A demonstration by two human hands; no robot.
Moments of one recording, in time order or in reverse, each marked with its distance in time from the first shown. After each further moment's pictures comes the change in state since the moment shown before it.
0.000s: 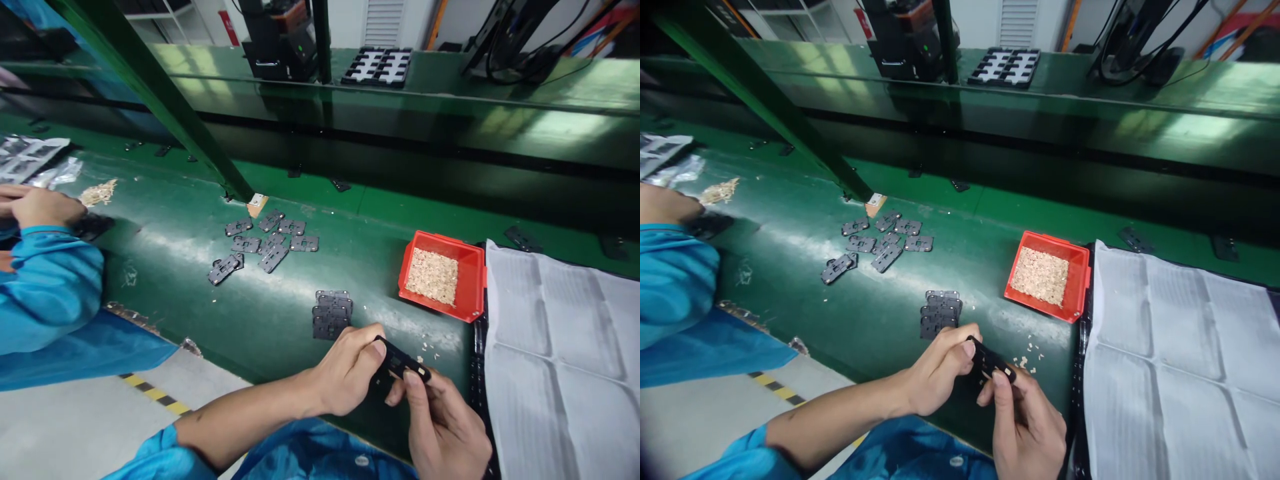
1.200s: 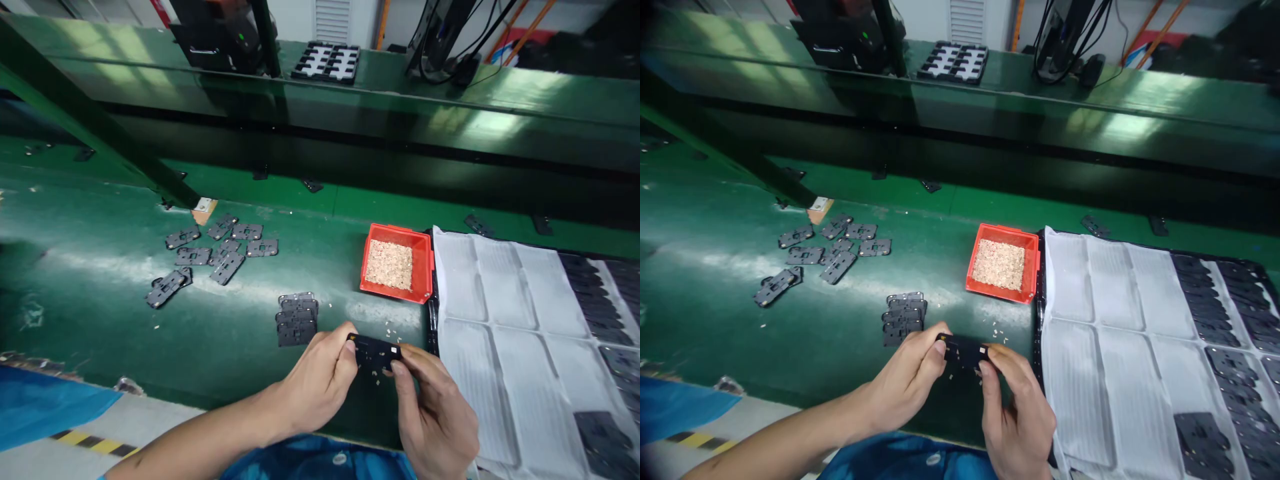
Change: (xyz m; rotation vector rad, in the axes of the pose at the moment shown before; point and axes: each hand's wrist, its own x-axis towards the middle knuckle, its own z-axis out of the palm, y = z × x) left_hand 0.003 0.016 0.008 0.262 -0.060 -0.055; right_hand -0.001 0.020 -0.025 -0.157 0.160 -0.255
